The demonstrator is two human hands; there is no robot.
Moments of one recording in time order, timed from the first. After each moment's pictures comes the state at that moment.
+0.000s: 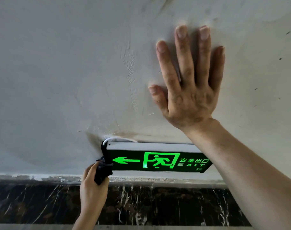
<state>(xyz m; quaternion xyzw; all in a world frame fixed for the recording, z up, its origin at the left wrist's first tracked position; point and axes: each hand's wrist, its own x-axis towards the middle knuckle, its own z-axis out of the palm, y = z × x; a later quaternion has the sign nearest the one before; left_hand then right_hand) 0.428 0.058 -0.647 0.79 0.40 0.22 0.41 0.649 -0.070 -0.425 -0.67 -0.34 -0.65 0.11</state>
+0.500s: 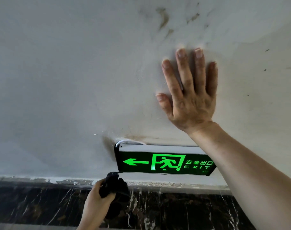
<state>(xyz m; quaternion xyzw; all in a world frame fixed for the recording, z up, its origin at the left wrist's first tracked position) 0.384 0.062 -0.631 0.71 0.45 0.09 0.53 0.641 -0.078 -0.424 -0.70 -0.35 -0.62 0.11</state>
